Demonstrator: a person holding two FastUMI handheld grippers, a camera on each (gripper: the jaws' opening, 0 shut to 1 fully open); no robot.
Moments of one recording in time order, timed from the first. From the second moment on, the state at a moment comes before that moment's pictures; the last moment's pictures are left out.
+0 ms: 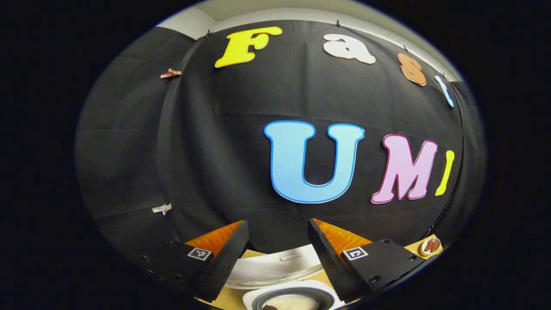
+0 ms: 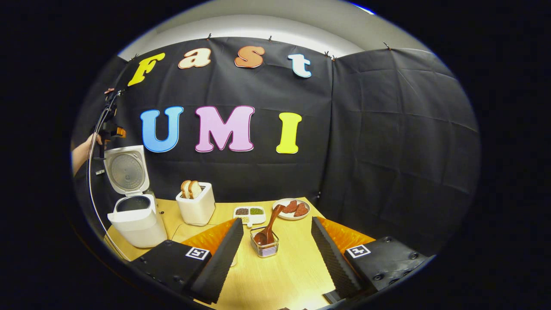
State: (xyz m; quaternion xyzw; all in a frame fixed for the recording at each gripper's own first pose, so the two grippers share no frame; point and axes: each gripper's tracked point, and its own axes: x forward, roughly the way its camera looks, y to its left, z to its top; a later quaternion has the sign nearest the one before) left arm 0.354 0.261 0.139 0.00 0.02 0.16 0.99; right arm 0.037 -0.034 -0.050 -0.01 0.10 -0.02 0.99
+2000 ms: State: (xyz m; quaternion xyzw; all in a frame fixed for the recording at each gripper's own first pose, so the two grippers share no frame) left arm 0.237 0.139 -0.143 -0.01 0.26 0.20 0.95; right arm 0.057 0.007 -0.109 0.04 0.16 0.14 0.98
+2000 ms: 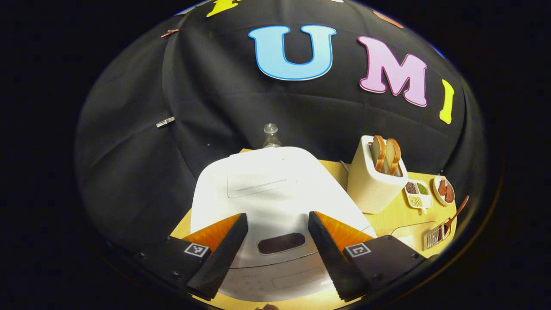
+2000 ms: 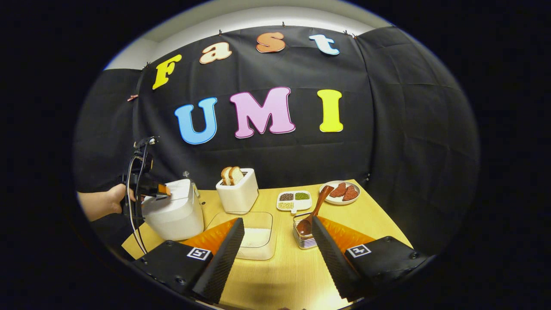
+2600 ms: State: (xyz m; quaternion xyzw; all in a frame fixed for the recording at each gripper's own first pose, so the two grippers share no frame) left arm 0.225 0.119 -0.122 -0.01 0.22 0.15 0.96; right arm 0.063 -0.005 -0.115 0.05 0.16 0.12 0.98
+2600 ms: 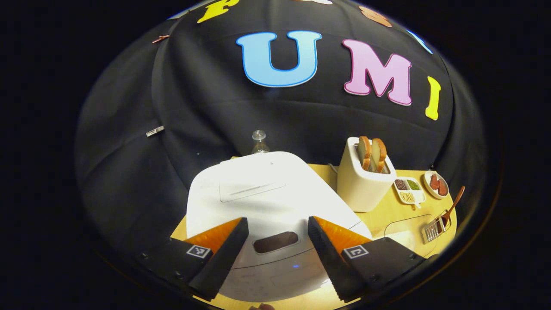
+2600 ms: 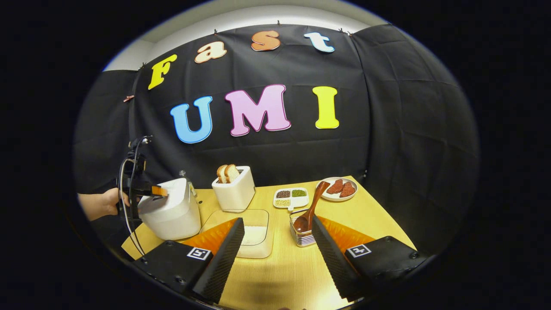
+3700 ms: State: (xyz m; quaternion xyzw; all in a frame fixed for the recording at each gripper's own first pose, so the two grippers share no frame) left arm 0.012 0.023 0.021 0.02 0.01 0.10 0.99; right arm 0.036 -0.041 -0.011 -0.03 0.07 0.08 0.99
